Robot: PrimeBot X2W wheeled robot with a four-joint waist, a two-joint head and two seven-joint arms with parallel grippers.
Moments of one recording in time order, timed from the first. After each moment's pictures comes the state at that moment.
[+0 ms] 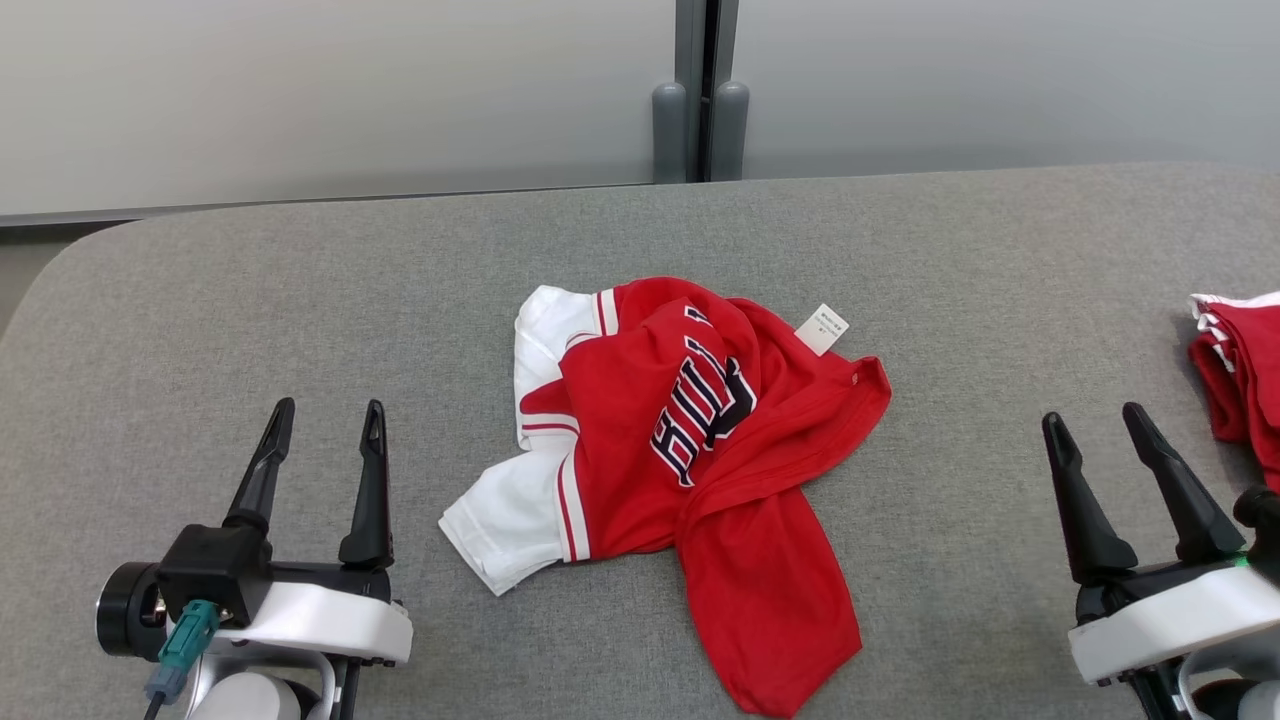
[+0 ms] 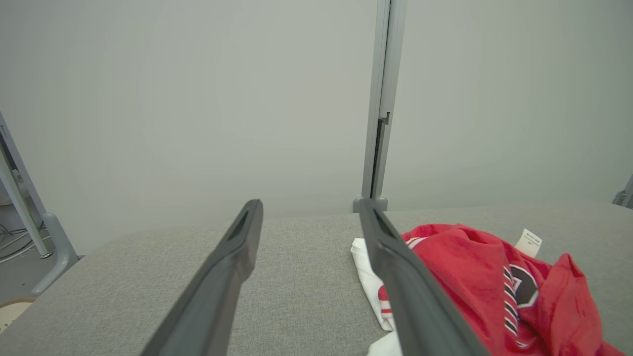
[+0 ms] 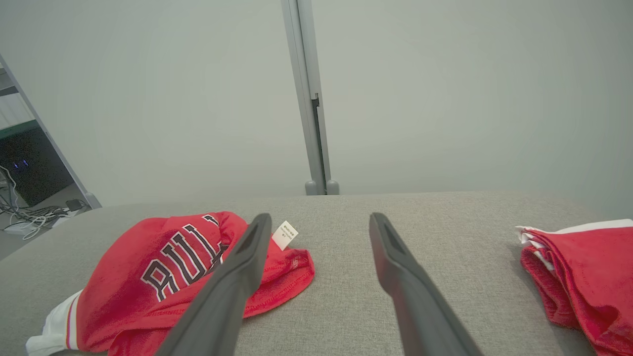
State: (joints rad) left arm -0.11 0.27 -0.29 0.07 -0.38 0.20 -0.26; right arm 0.00 -0.23 0.06 -0.09 0.37 0.13 0.05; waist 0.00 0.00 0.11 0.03
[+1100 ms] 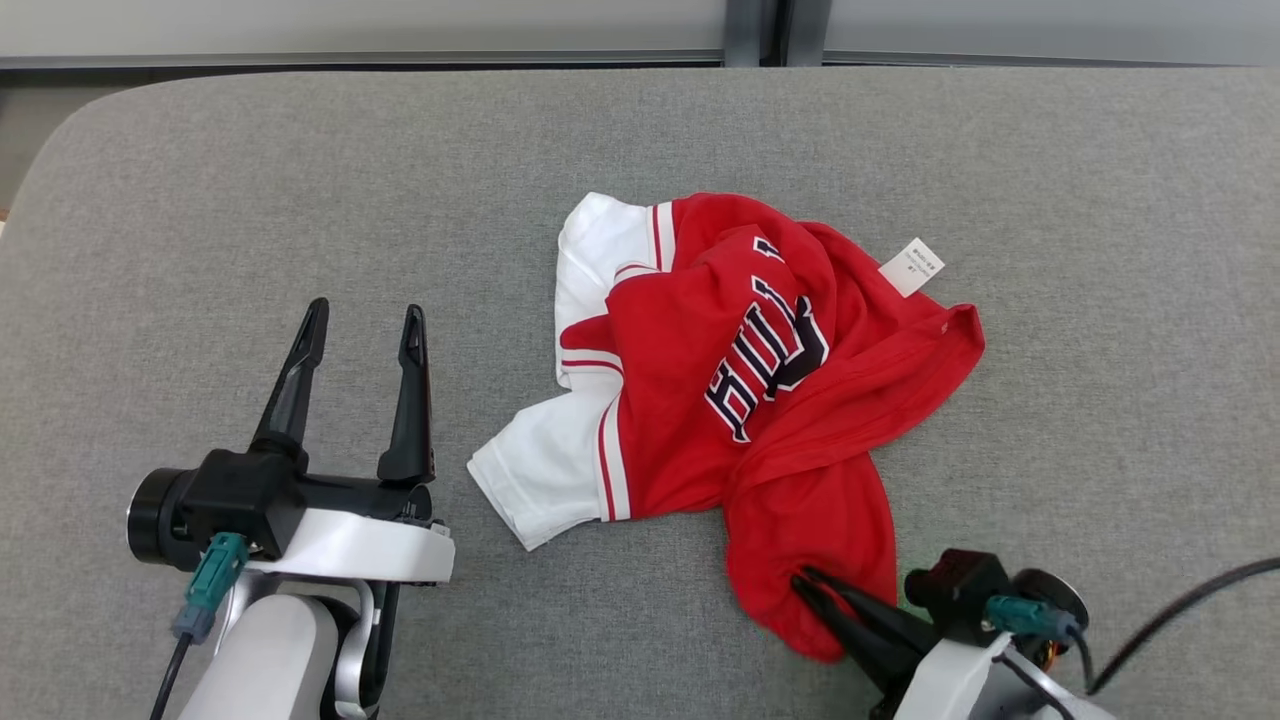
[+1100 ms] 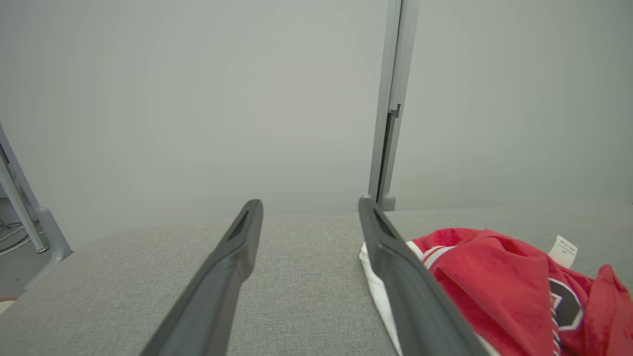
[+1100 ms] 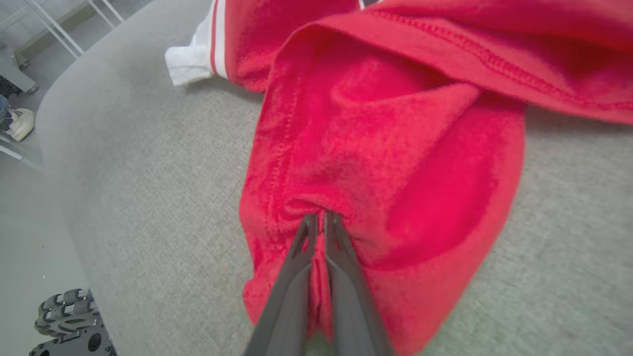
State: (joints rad) left arm -0.24 0.20 -0.30 0.05 -0.34 0.18 -0.26; right arm -0.20 -0.42 0.74 0.14 0.48 0.13 0.13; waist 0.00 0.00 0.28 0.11
